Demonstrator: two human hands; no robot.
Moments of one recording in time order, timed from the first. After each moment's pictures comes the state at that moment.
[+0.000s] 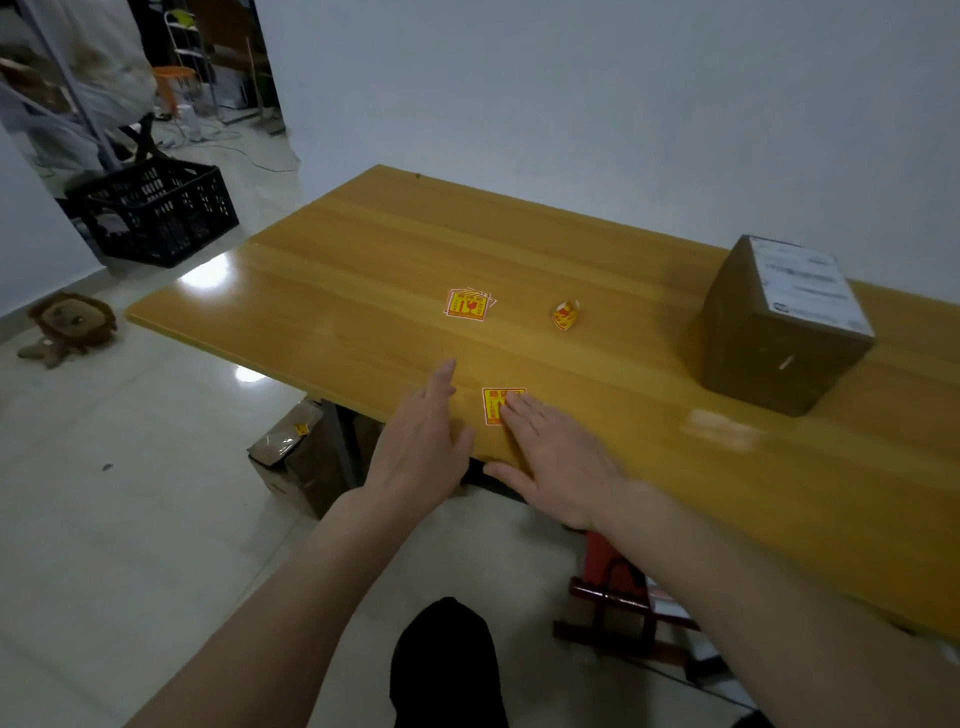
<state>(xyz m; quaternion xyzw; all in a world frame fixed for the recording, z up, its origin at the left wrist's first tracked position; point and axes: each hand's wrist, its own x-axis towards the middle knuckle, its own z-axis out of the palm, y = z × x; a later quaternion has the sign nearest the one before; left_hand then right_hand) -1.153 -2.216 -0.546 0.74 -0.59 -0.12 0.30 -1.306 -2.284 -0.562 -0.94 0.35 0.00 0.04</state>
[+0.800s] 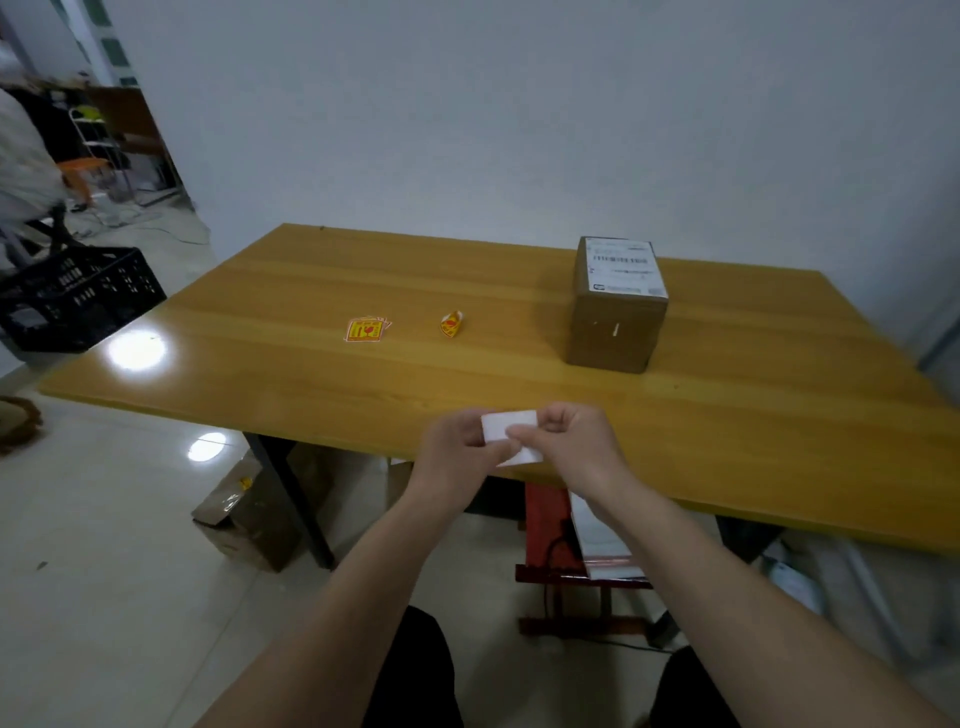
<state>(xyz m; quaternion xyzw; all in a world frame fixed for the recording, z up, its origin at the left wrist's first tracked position) -1.269 -2.217 -0.515 0.62 -0.46 -0.42 0.48 -1.400 -2.257 -0.512 -0.61 0.51 -0.37 0.49</state>
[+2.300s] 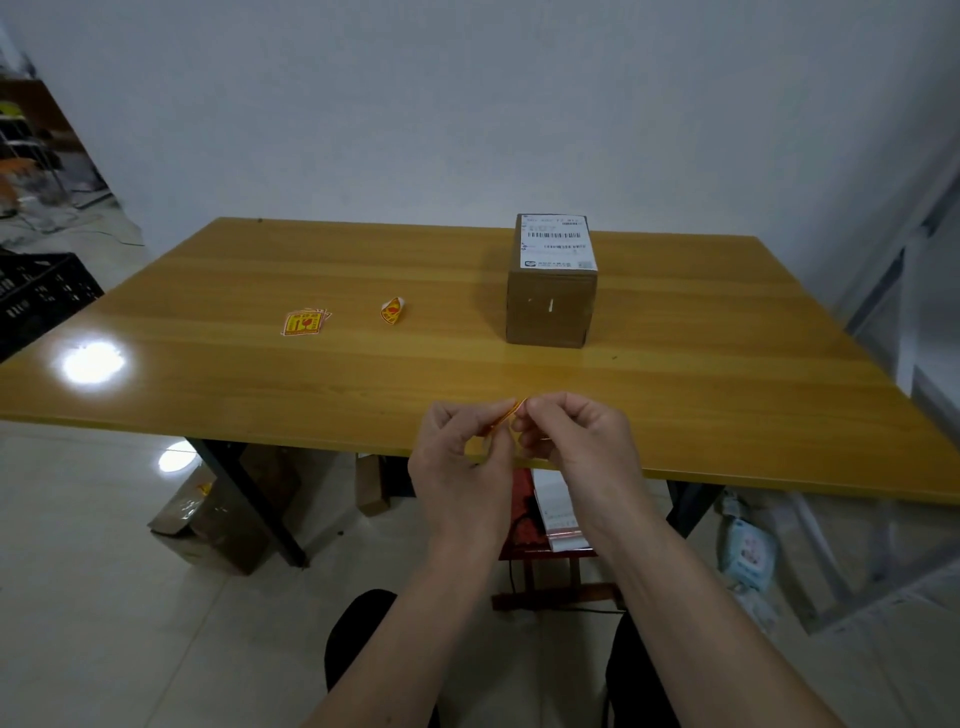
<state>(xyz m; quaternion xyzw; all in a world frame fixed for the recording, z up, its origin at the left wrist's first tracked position) -1.365 -2.178 -0.498 0.60 -0.46 -0.18 0.63 -1.455 -2.205 -0.485 -0.46 0.45 -0.51 0.56</state>
